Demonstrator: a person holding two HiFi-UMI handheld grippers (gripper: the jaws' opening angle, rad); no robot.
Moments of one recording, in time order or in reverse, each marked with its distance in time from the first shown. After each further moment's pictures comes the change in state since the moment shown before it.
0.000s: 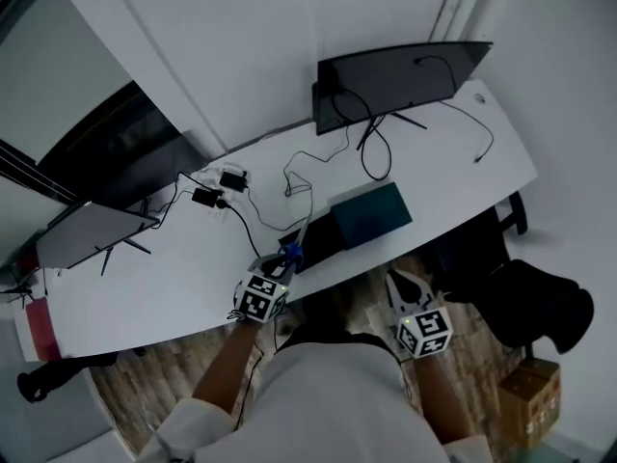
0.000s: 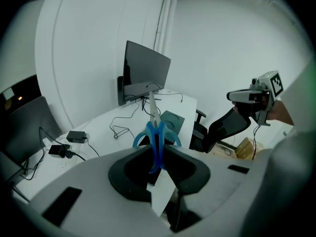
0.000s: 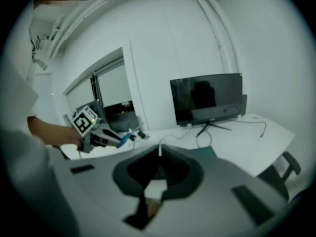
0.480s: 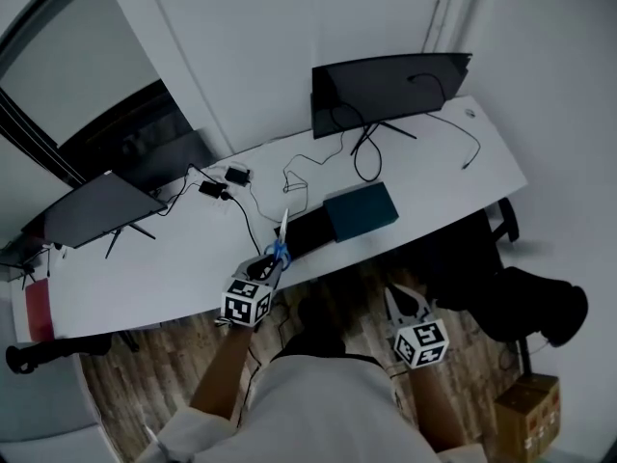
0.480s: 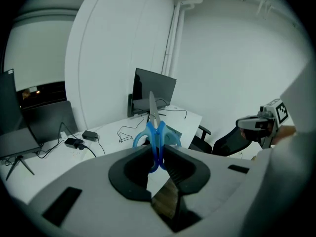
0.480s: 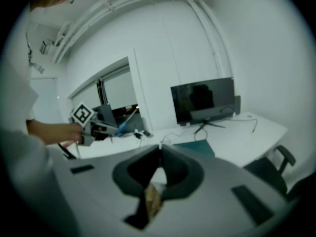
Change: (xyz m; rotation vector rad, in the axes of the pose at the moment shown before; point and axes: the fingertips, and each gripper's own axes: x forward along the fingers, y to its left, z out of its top) left arm -0.081 -0.051 0.007 -0.111 -0.196 0.121; right arm -0.096 0.010 -0.037 0.015 -0.051 0.024
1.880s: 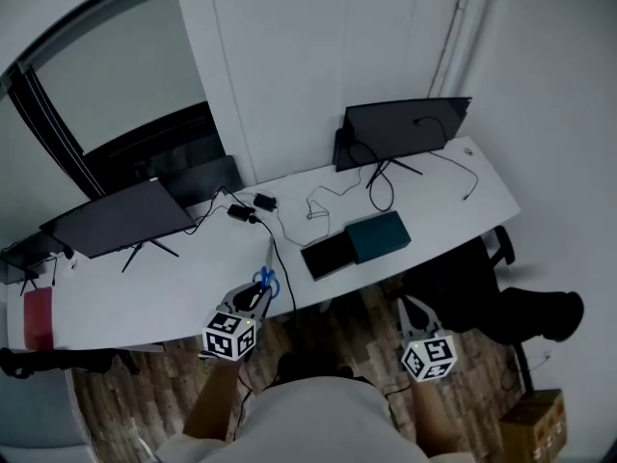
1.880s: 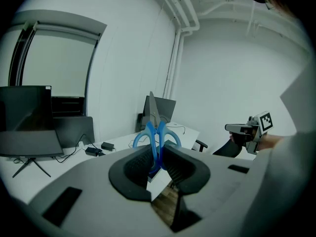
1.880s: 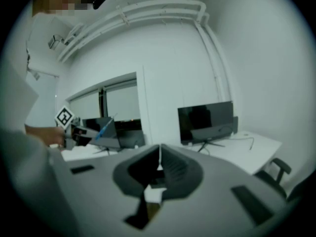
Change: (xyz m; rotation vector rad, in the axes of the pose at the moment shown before) left arm -0.159 0.049 0.009 -0.019 -0.201 -0.015; right arm -0.028 0.087 0.051 -0.057 -0.192 -0.085
